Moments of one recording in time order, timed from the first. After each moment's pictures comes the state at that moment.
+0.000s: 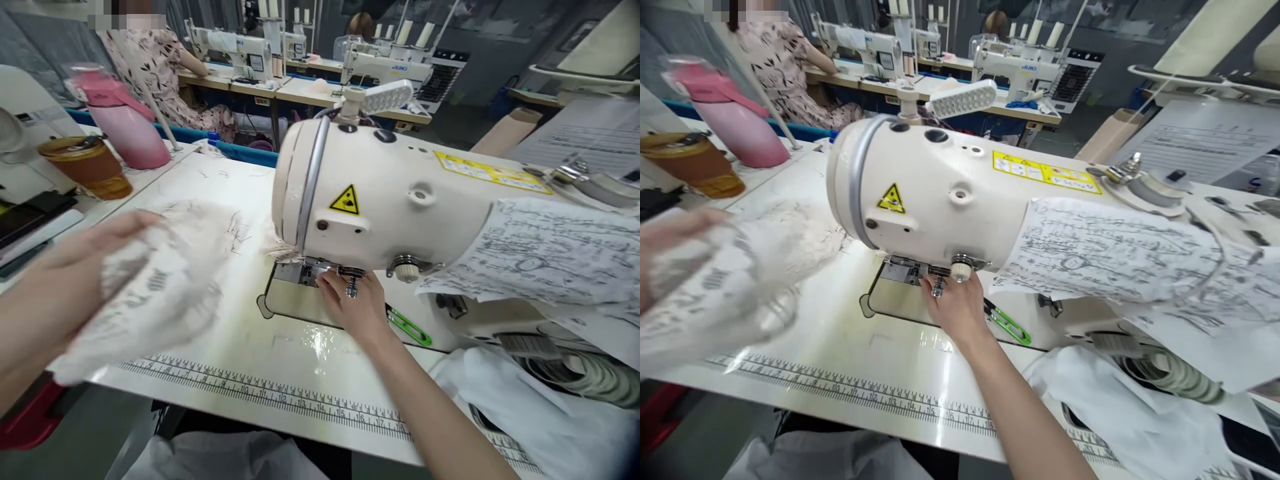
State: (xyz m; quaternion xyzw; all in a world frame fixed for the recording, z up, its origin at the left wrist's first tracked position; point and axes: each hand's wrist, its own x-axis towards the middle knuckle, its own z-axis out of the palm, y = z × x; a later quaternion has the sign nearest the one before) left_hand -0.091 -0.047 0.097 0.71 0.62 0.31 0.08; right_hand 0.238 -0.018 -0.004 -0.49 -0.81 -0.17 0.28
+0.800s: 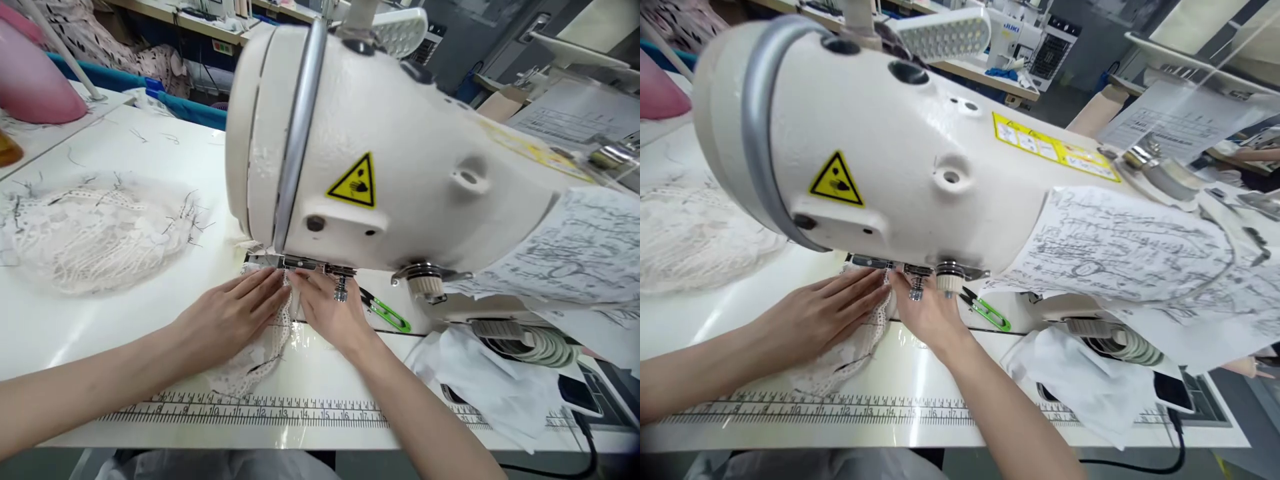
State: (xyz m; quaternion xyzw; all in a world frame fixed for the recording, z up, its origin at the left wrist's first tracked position) left_hand 0.007 -0.024 -0.003 0.95 0.23 0.14 -0.14; right_hand 0.229 -0.039 0.001 -0.54 -0.84 -0.04 0.06
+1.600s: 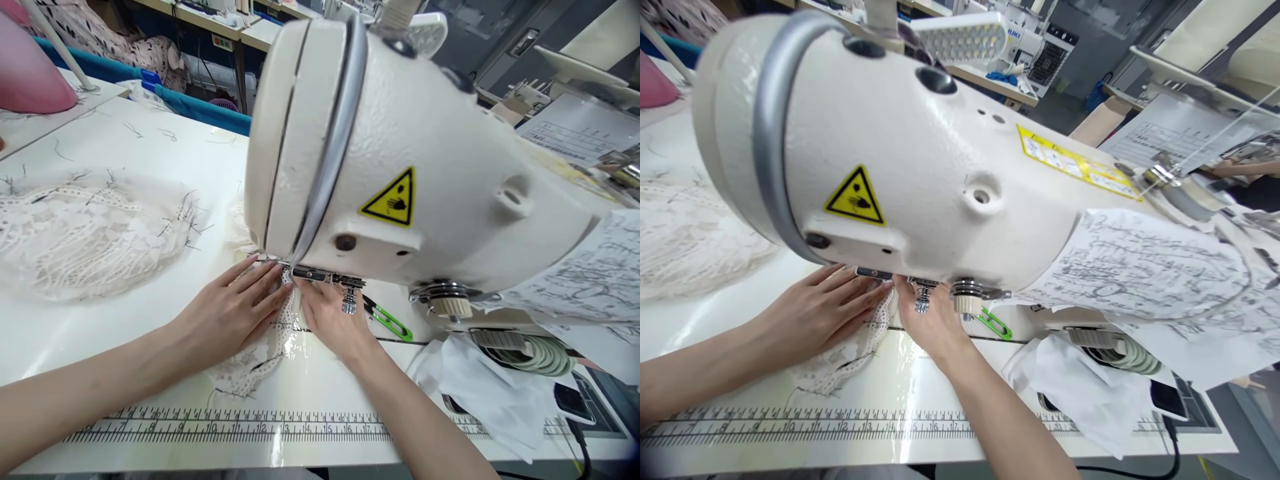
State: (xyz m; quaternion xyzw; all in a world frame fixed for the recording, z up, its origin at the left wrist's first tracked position) left_hand 0.012 -0.011 -0.002 0.94 0.27 0.20 -0.10; right_hand 0.229 -0.043 -0.018 -0.54 -0.82 -0.17 0.09
